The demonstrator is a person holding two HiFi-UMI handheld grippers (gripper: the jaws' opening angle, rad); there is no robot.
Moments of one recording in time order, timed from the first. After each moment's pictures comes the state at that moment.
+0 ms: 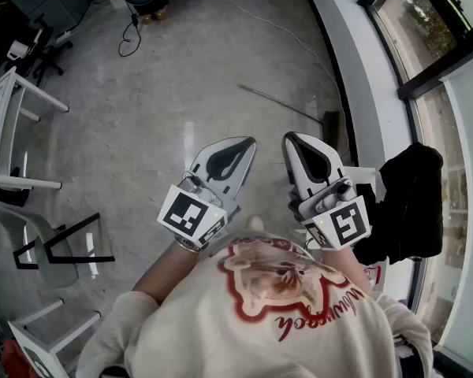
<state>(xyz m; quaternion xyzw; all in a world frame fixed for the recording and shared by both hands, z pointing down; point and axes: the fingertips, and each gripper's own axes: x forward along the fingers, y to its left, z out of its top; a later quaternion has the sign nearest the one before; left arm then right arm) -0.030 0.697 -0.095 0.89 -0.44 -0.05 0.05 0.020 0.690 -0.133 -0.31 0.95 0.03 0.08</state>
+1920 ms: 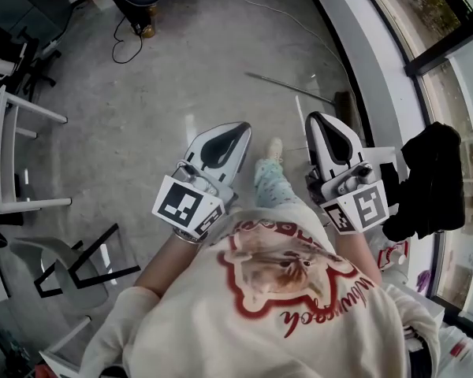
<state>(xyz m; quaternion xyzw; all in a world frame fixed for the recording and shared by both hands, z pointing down) -0.164 0.678 -0.080 0.91 -0.41 -0.05 0.06 -0.066 0.662 -0.117 -0.39 0.91 0.02 0.09</state>
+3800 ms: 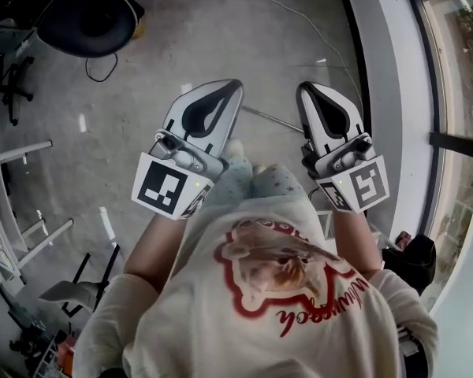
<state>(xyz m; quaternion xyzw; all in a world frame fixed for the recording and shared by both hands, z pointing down) -0.186 0.034 -0.041 0.89 -0.45 -0.03 0.06 -0.098 0.022 -0.036 -0.34 0.94 -0.03 0.05</state>
